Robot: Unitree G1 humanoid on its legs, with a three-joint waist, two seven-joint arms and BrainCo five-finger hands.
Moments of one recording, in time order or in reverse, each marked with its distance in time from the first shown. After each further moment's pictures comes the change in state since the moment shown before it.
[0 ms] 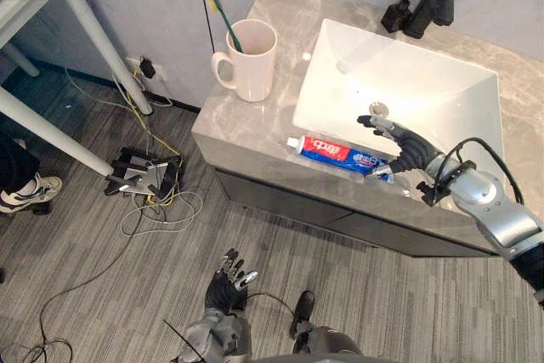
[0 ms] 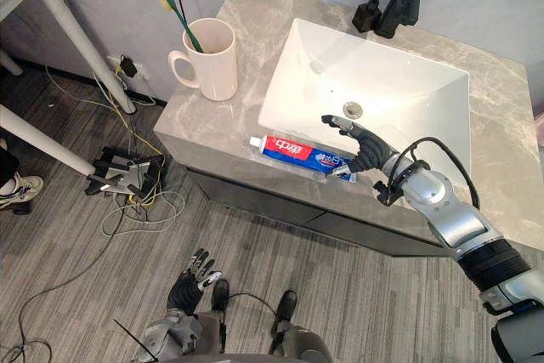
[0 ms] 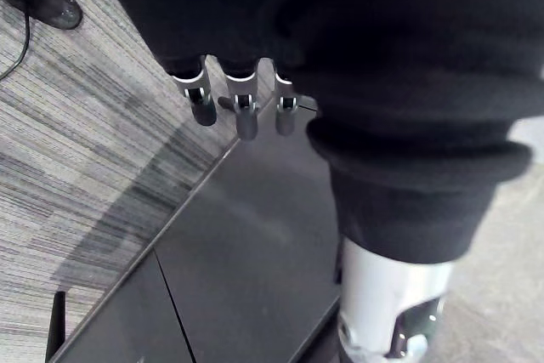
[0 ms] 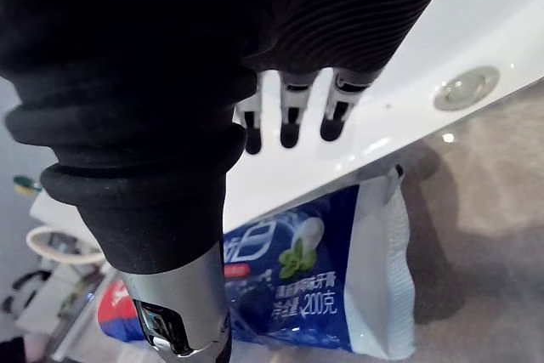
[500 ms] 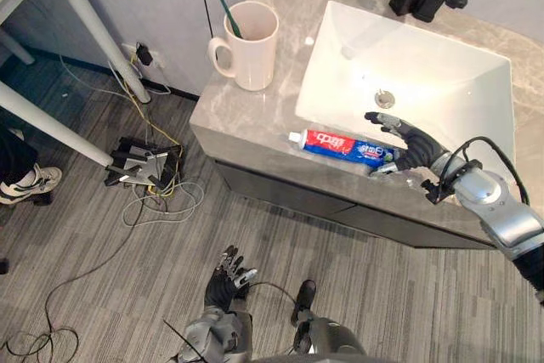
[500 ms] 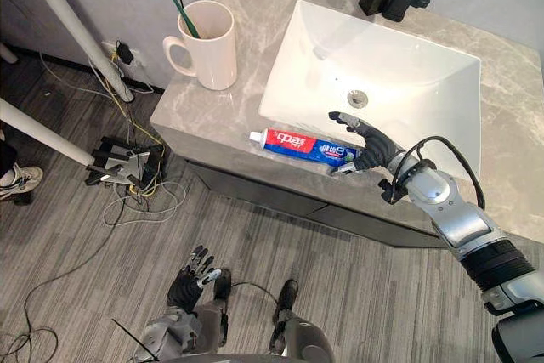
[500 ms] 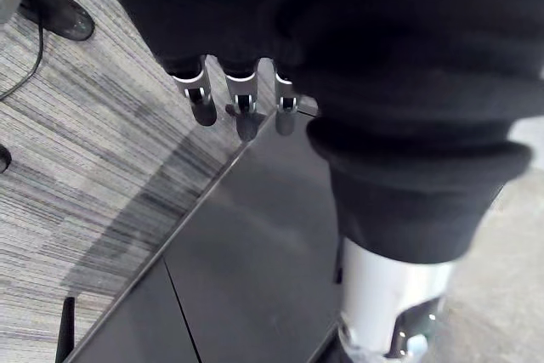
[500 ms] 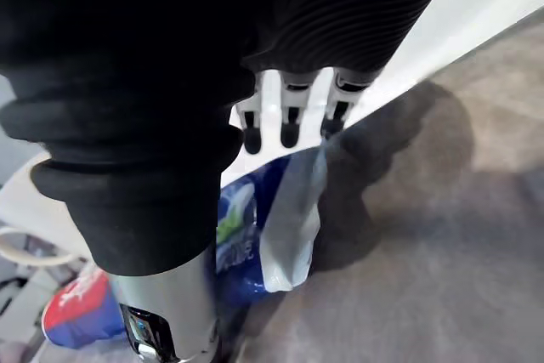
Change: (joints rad) left arm -0.001 0.000 0.001 -0.023 -0.001 -0.008 0.002; right arm 0.002 0.000 -0.020 0.002 -0.018 -0.001 -0.013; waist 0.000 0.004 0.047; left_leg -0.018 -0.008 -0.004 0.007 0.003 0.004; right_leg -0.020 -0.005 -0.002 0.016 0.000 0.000
